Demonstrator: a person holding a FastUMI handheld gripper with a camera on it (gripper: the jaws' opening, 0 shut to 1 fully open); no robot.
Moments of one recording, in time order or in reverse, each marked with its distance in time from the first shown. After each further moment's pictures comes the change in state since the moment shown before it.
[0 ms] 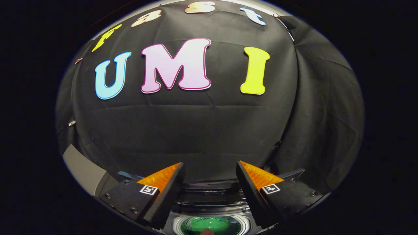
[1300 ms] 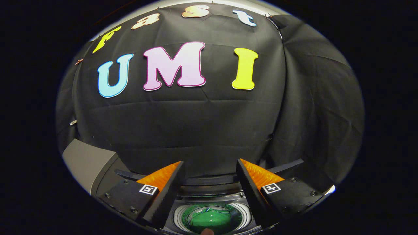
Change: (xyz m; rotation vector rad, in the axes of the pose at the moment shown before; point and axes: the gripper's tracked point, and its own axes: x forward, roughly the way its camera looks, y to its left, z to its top) arm -0.071 -0.006 -0.032 0.058 -0.030 -0.021
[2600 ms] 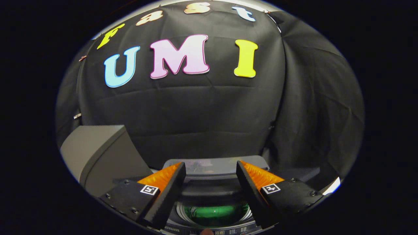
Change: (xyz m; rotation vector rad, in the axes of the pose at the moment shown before) arm -0.026 0.012 -0.081 -0.001 0.083 0.032
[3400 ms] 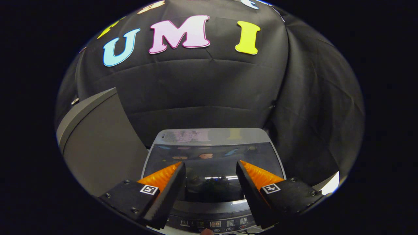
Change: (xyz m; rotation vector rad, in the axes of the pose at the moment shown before) arm 0.005 -0.011 -0.073 -0.019 0.166 -0.005
